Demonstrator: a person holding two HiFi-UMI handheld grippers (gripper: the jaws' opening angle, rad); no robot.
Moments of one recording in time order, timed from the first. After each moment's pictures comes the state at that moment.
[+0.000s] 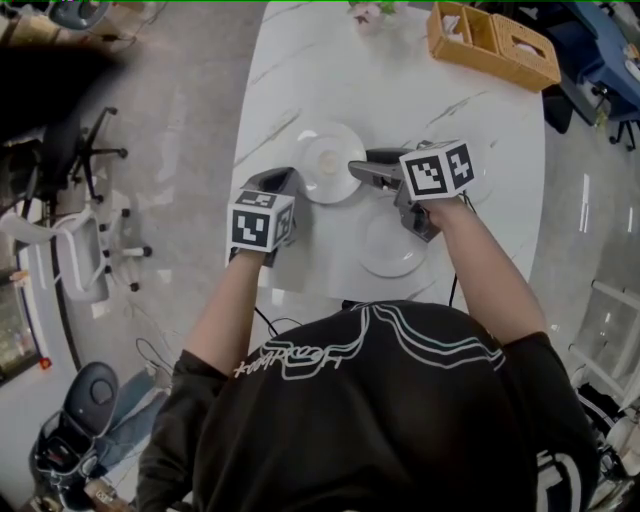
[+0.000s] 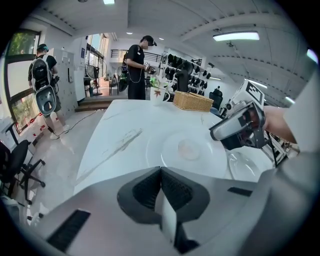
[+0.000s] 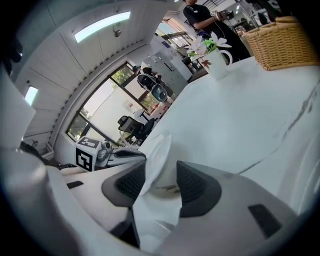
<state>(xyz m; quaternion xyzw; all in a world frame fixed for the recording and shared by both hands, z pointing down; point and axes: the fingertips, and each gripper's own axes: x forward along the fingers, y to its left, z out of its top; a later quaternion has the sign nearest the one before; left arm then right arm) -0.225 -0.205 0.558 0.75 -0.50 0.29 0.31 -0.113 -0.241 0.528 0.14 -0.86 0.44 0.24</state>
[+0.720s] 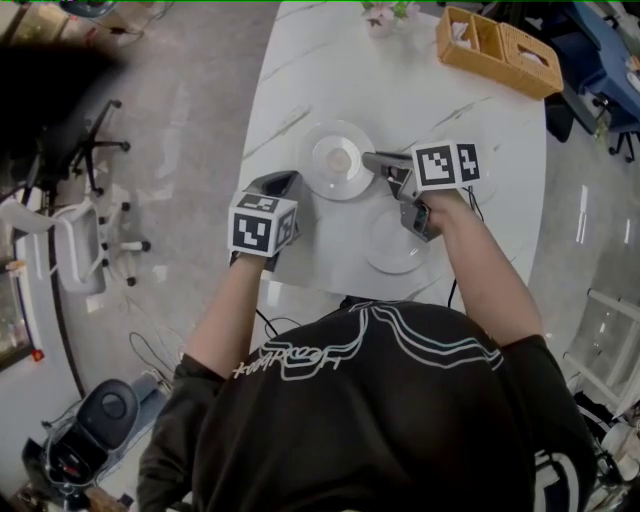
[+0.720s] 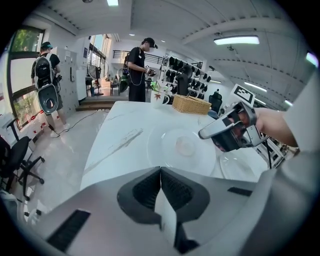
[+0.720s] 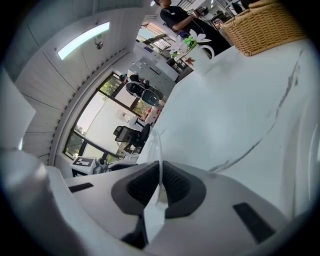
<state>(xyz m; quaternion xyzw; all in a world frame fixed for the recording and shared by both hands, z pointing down) -0.230 -0.184 0.544 0.75 -0.51 0.28 0.32 -0.115 -0.241 0.523 0.17 -0.81 0.52 0.20</state>
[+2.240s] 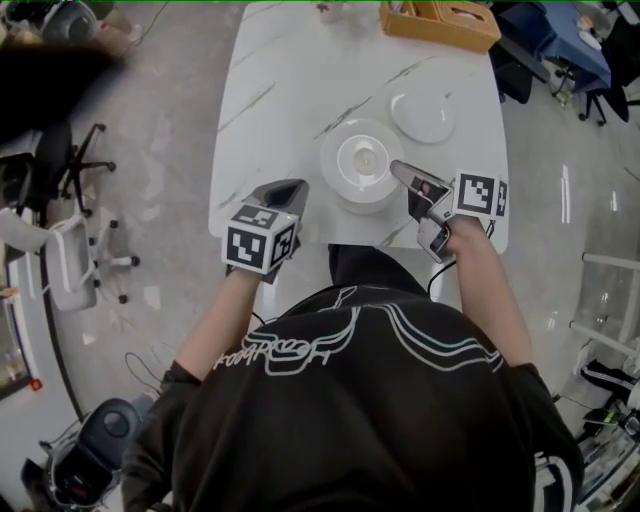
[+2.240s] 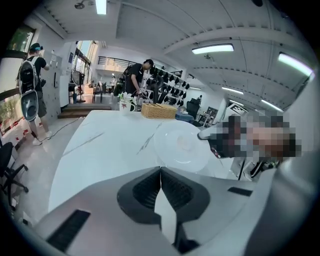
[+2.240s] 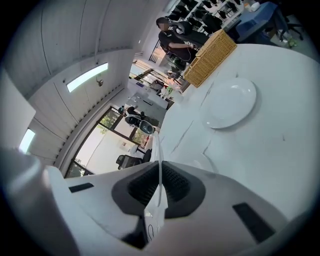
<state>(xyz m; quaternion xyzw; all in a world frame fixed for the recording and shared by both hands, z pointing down) -0.134 -0.065 0.490 0.82 -0.44 0.24 0.28 0.023 -0.114 0.466 0.28 -0.79 0.55 0.03</state>
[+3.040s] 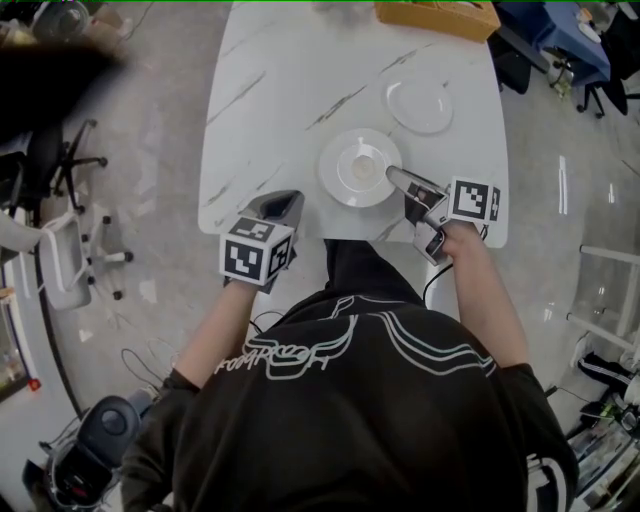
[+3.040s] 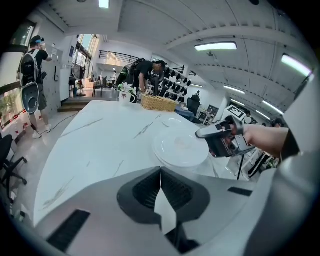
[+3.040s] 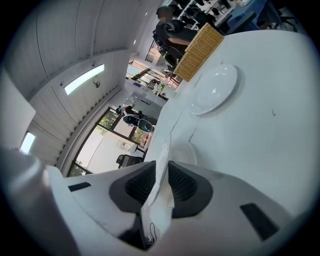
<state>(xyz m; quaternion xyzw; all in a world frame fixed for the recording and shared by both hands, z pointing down) -0.127 -0.039 0.524 0.81 -0.43 0.25 0.30 0.038 -0.099 0.509 0.28 -0.77 0.57 0.04</state>
